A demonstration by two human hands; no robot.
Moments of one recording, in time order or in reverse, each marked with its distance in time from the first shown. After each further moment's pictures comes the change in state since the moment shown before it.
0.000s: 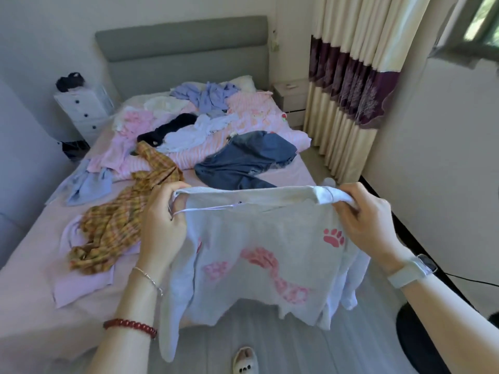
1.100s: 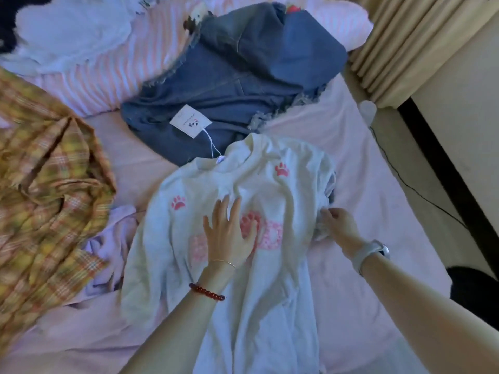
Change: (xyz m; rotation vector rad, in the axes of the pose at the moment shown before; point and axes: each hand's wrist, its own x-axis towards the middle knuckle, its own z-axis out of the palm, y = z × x) left_hand 0.069 -0.411 0.395 0.379 -0.838 -0.428; right_hand 0.019 0.354 0.458 -0.008 -0.504 1.437
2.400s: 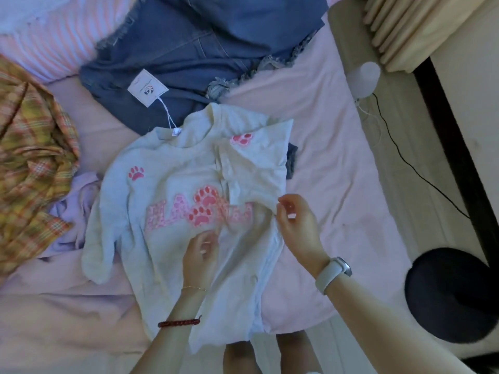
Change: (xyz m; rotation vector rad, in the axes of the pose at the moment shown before) left_hand -0.085 0.060 0.058 -0.615 0.094 -0.555; right_hand -0.040 0.029 -0.046 0.175 -0.129 -0.415
